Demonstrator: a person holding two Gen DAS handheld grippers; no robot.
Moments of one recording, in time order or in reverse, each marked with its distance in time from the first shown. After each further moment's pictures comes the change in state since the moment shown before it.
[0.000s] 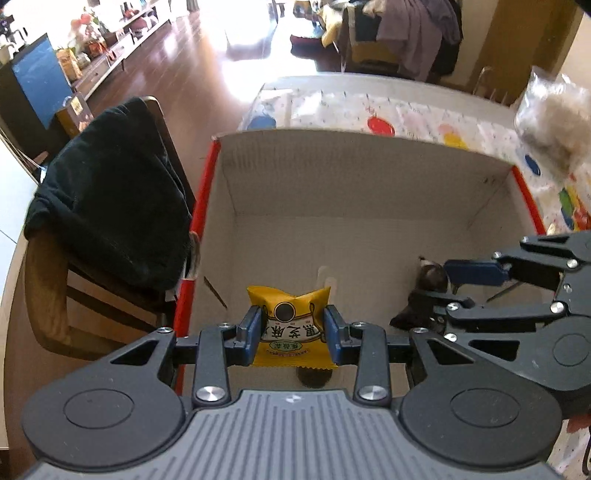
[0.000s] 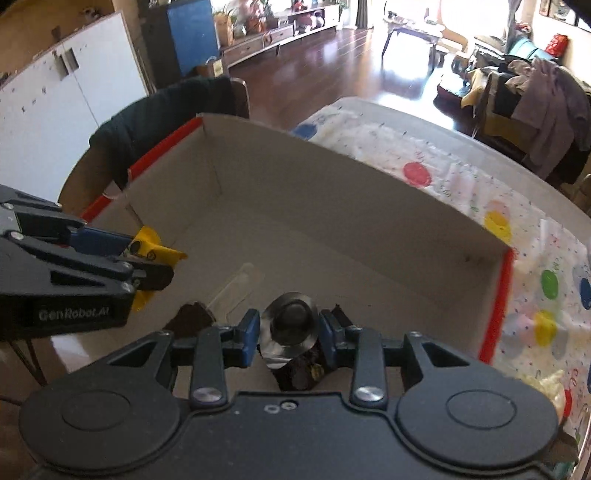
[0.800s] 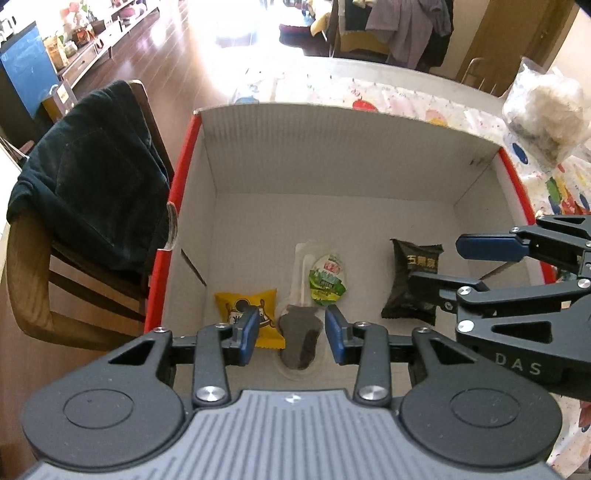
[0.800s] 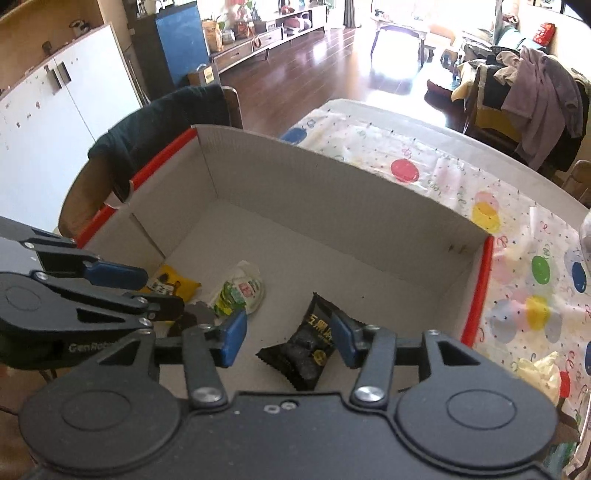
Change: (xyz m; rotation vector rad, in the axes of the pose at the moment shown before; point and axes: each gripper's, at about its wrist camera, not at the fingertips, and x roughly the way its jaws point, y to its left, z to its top) left arm -0.004 -0.003 -0.011 -0.006 0.019 -0.056; right arm -0.024 -0.006 -0.003 0.056 -0.022 0.000
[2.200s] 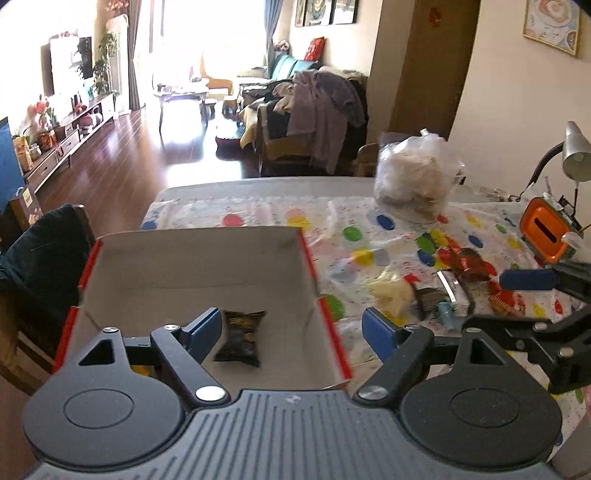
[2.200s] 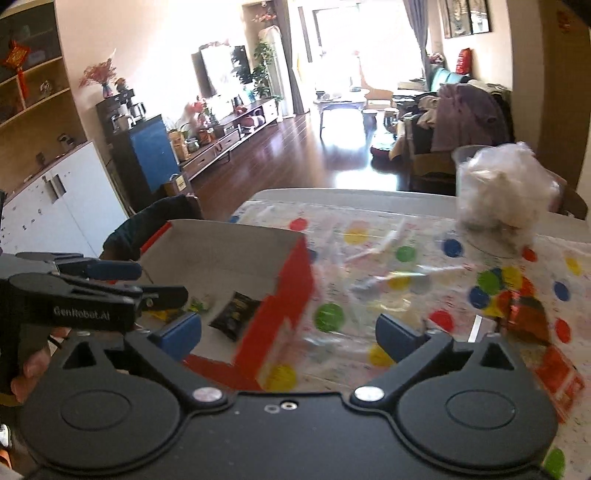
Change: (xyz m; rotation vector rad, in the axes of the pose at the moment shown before) left arm -0.111 -0.138 -0.054 0.120 -0.389 -0.142; right arm -0.185 -0.099 -0.132 0.187 -0.334 -0.024
